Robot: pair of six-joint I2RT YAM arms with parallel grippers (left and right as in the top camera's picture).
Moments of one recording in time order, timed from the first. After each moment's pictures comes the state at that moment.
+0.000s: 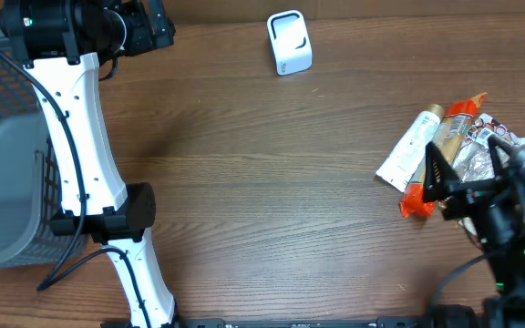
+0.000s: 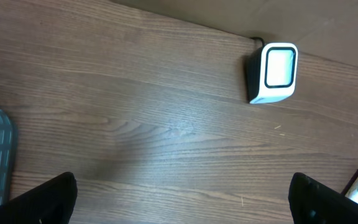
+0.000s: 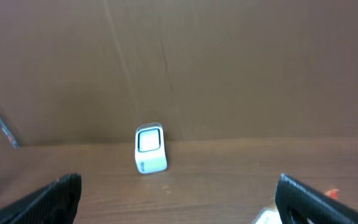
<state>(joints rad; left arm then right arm) 0.05 2.21 2.94 -1.69 0.14 -0.23 -0.03 0.47 0.68 -0.25 -0.24 0.18</state>
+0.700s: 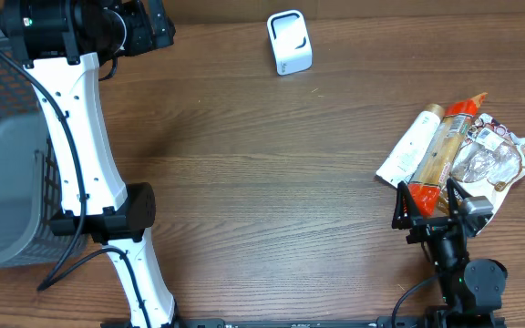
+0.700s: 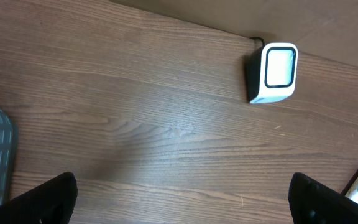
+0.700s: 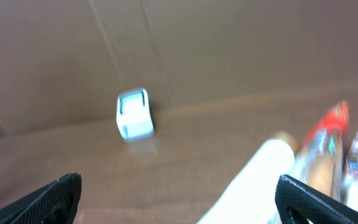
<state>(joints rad) 0.05 2.21 2.94 -1.69 0.14 -0.23 0.03 0.05 0.02 0.02 -0.13 0.25</state>
